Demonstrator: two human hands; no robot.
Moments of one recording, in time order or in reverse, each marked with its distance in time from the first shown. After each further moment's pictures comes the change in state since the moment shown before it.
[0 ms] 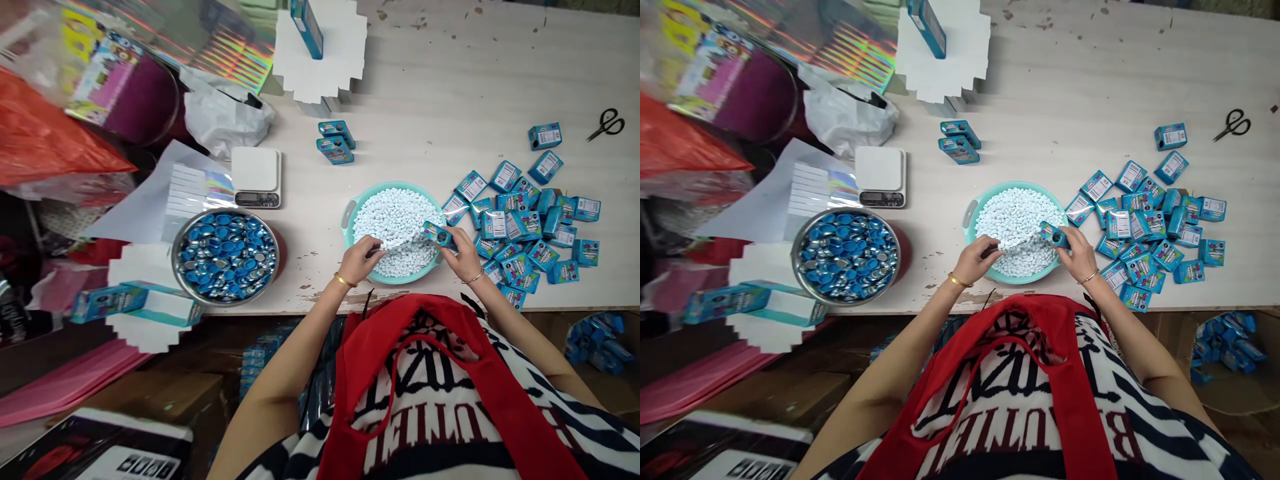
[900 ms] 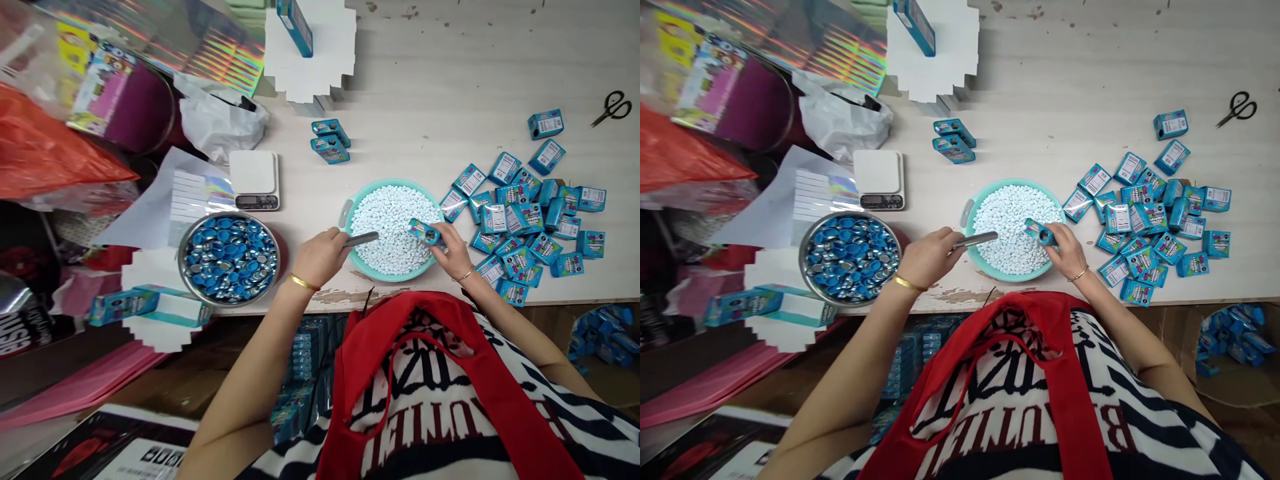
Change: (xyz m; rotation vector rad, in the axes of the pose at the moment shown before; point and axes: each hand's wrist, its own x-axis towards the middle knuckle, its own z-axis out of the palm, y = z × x) left_hand 0.004 0.048 -0.090 0.696 -0.314 -0.175; right_hand 0.002 -0.011 0.014 0.048 -0.013 -0.022
